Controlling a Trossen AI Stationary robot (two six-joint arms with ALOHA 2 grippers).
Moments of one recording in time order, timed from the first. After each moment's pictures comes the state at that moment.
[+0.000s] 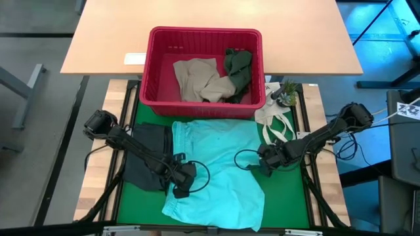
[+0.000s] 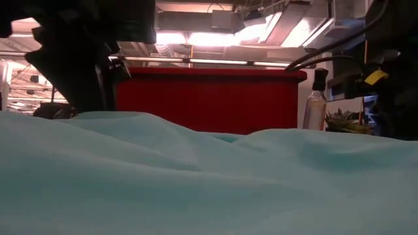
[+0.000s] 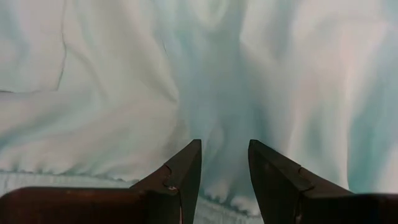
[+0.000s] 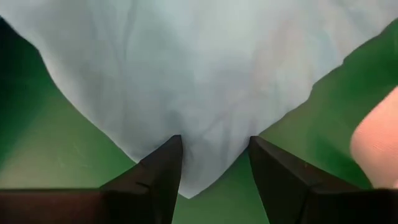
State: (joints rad) left arm -0.49 1.76 1.10 -0.56 -0.22 -0.64; right arm 0.42 1.38 0.56 -0.63 0.23 0.89
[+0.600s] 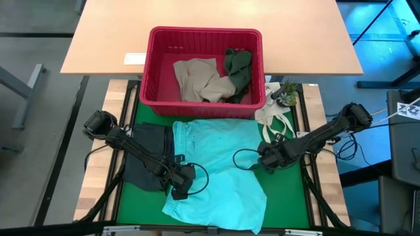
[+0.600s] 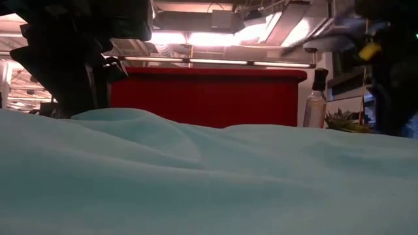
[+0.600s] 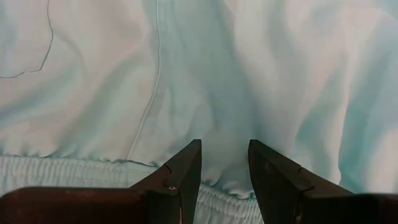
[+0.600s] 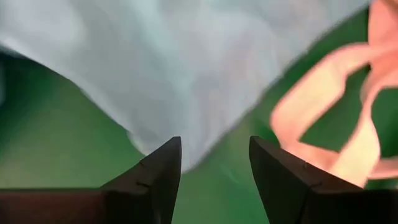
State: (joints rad) left arm -0.51 1.76 1.10 -0.56 -0.23 -0.64; right arm 0.42 1.37 0.81 -0.98 0.26 0.86
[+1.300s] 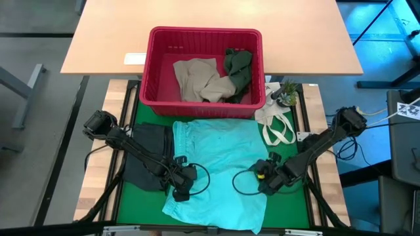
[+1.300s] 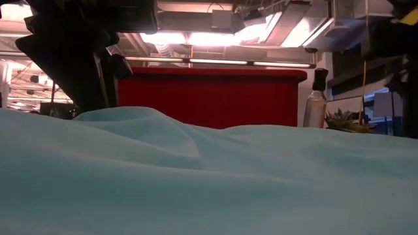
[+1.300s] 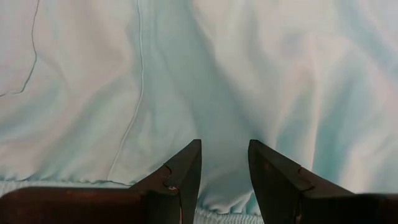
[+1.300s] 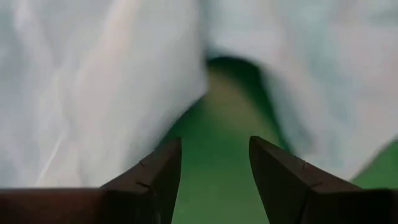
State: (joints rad) left arm -0.51 1.76 1.10 -0.49 -0.22 -0.64; right arm 0.68 1.51 0.84 -0.70 0.26 1.04
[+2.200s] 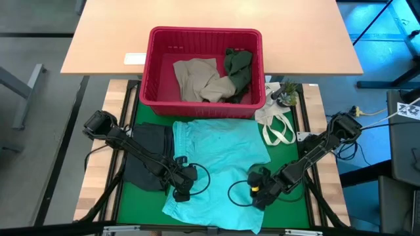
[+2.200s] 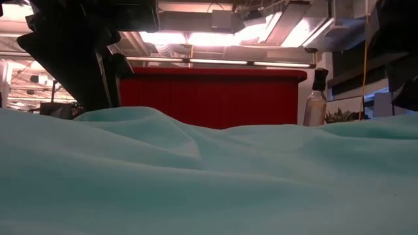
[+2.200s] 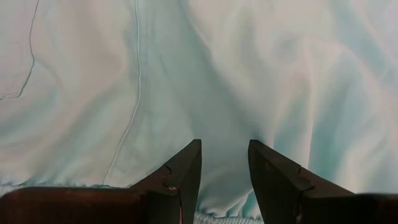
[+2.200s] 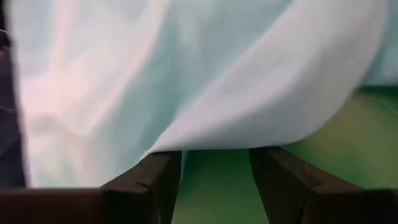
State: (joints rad) left arm -0.51 1.76 1.10 -0.48 -0.22 -0.64; right arm 0.71 1.61 0.84 -0.28 0.18 1.07
